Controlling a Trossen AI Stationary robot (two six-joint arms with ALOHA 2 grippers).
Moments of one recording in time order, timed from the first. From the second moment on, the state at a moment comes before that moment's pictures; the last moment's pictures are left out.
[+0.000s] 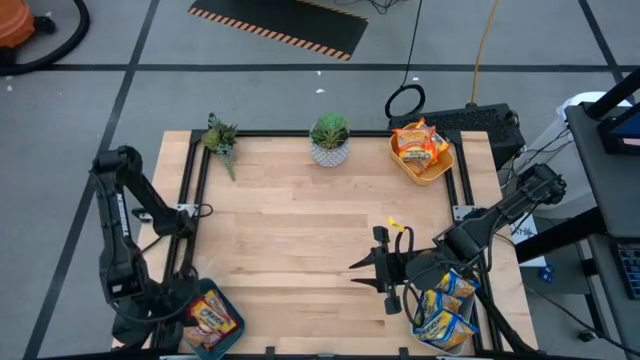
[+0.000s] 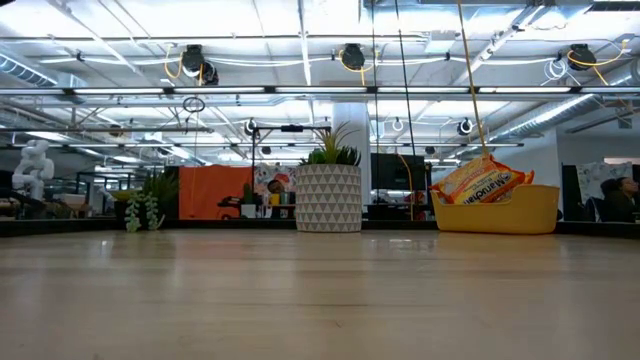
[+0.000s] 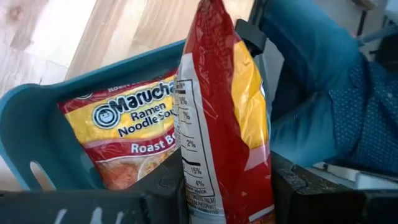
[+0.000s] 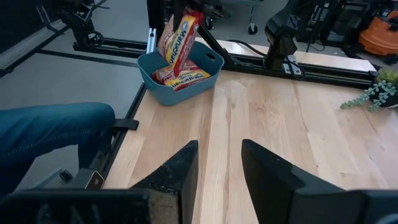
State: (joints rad) left arm -1.30 1.25 1.00 -0.81 -0.31 -1.63; right arm 0.58 1.38 1.24 -0.36 0.42 0.20
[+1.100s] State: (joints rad) left arm -1.27 1.27 1.00 -0.81 -0.26 -1.70; right arm 0.58 1.38 1.17 -0.20 0.42 0.14
